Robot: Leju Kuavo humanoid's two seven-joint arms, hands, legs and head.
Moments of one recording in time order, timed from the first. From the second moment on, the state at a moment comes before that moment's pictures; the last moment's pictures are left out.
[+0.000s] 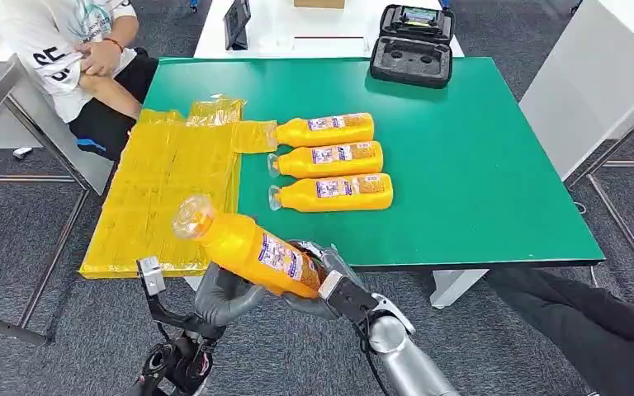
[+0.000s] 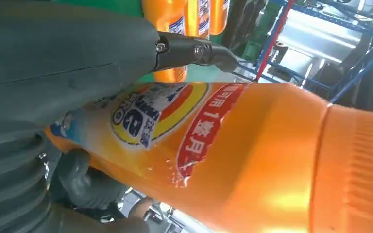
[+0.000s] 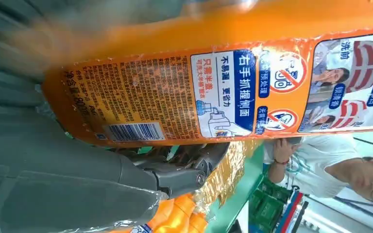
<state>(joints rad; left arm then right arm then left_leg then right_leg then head) -0.11 -0.11 -0.39 -1.24 0.29 -0.22 -0.41 -0.24 0.13 0.34 -1.04 0.27 0.17 -0.65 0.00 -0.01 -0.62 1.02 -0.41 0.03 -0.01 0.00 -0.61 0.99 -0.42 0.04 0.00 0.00</state>
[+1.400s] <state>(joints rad) -0.11 -0.12 -0.42 -1.20 0.16 -0.14 -0.46 -0.24 0.16 0.36 -0.94 0.31 0.26 -0.68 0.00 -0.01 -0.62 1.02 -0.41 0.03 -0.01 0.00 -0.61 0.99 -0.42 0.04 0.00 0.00</state>
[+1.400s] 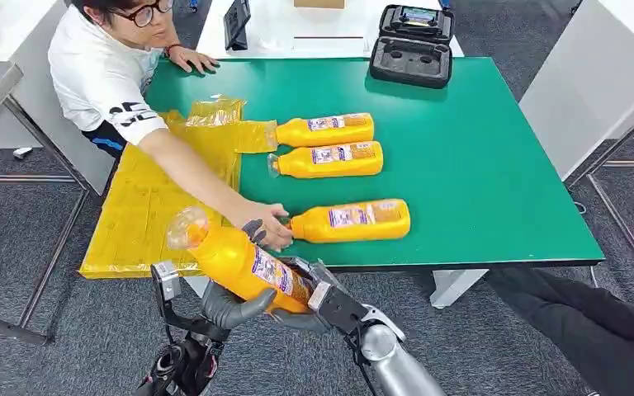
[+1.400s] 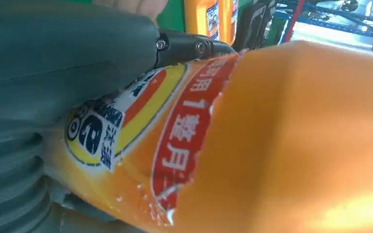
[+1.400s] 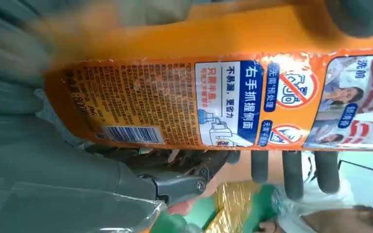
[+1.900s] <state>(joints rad) -0.10 -0.12 -0.39 -1.20 0.20 -0.16 -0.45 -0.28 0.19 0.40 -0.82 0.31 0.26 -0.69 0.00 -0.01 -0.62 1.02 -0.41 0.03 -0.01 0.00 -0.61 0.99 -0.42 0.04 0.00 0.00</state>
